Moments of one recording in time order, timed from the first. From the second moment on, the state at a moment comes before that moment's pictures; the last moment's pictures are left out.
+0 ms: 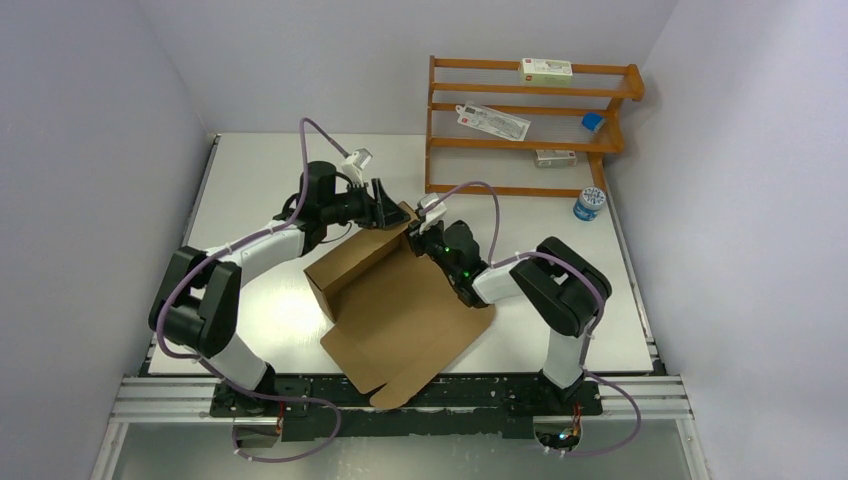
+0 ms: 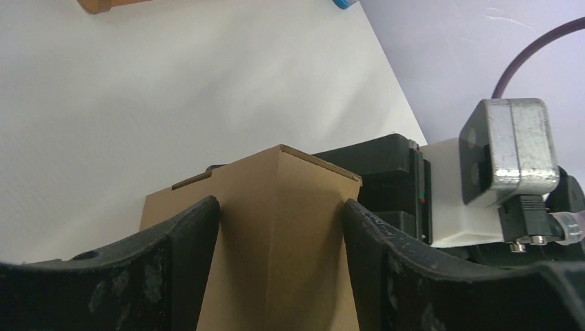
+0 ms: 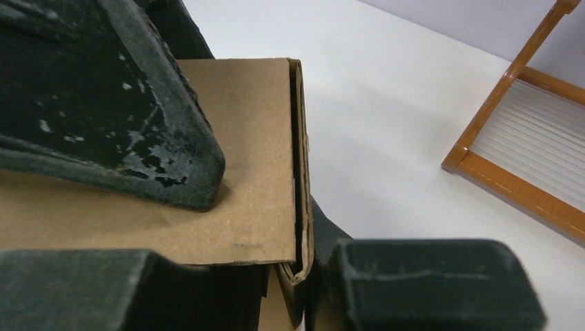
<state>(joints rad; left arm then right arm) -0.42 1.61 0.96 0.27 0.62 -0.54 0.73 1.83 0.69 1.08 0.05 -0.03</state>
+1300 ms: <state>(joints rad) -0.45 1.62 0.99 0.24 0.60 -0.50 0.70 1.81 0.65 1.09 0.01 -0.05</state>
